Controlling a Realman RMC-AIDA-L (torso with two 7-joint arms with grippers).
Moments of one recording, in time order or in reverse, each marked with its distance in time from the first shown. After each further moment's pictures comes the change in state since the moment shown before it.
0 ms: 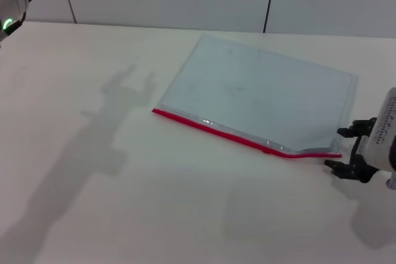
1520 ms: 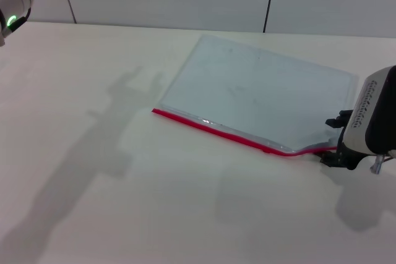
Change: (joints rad) left arm 0.001 -0.002 0.009 0.021 0.000 -0.009 -0.001; right arm 0.129 -0.005 -0.020 0.137 -0.019 0.047 0.042
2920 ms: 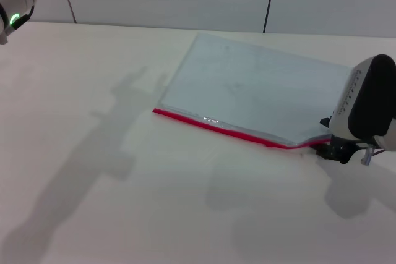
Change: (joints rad) left arm 0.002 0.000 0.011 0.016 0.000 -0.002 -0.001; right arm 0.090 0.001 -0.015 0.075 -0.051 -0.006 0.106
